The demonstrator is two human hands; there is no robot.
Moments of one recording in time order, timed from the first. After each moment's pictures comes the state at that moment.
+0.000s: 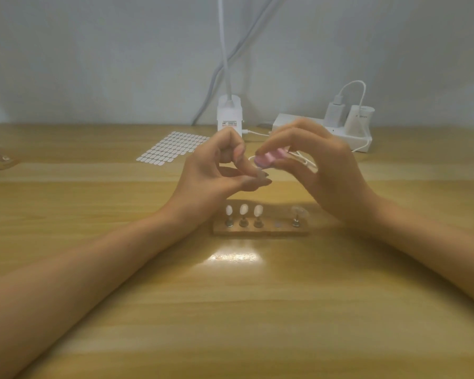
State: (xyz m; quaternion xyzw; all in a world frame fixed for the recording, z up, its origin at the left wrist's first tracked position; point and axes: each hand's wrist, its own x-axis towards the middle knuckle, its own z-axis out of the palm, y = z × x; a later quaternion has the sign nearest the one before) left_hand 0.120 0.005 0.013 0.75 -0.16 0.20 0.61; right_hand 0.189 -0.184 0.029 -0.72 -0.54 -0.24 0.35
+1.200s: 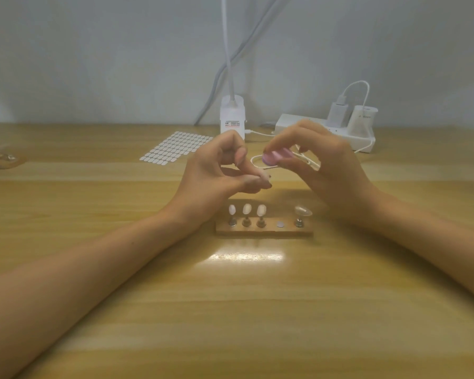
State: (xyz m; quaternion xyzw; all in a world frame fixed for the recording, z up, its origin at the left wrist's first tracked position) left_hand 0.121 0.006 0.012 0.76 -0.14 0.20 0.60; right_hand 0.197 -0.187 0.027 -0.74 -0.52 -0.22 0.36
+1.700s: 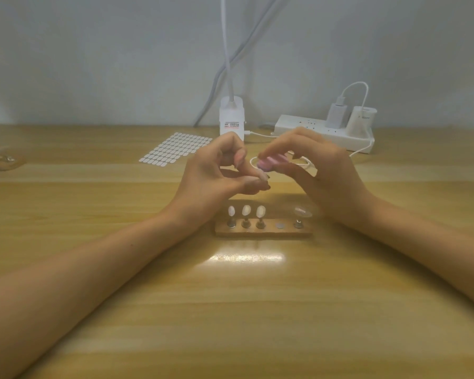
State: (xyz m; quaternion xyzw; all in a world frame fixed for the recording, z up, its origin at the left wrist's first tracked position) left_hand 0.120 0.005 0.013 0.77 -0.13 0.20 0.59; right_hand 0.197 -0.185 0.021 -0.74 -0.52 -0.23 0.35
